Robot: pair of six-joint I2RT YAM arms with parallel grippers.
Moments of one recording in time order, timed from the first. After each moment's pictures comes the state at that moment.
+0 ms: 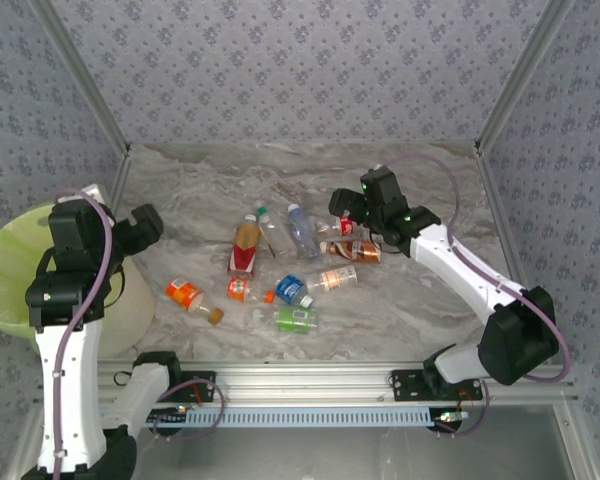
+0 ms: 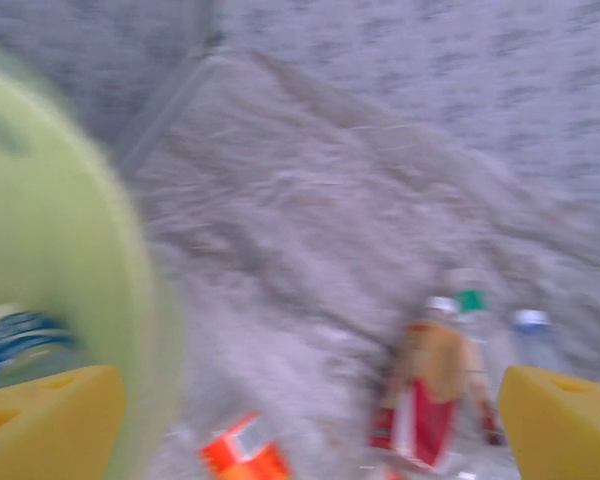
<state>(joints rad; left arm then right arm) 0.01 0.83 1.33 -1.06 -0.04 -0.40 0.50 1.40 1.12 -0.46 0.14 0.66</state>
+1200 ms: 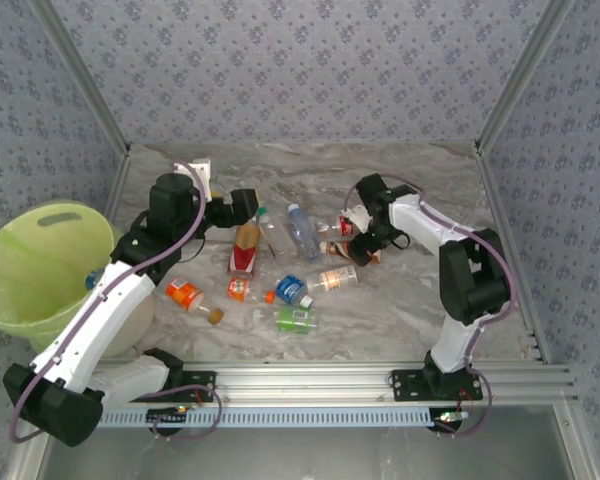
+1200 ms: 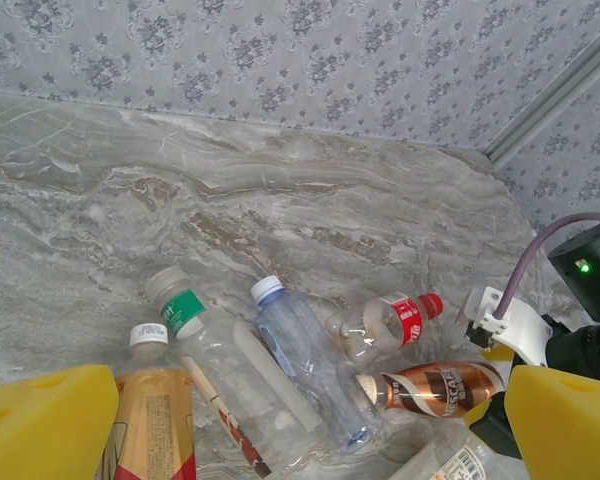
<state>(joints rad) -0.46 1.06 1.09 -0.43 0.06 -0.44 0.38 1.79 1.31 -0.92 0.01 -0.40</state>
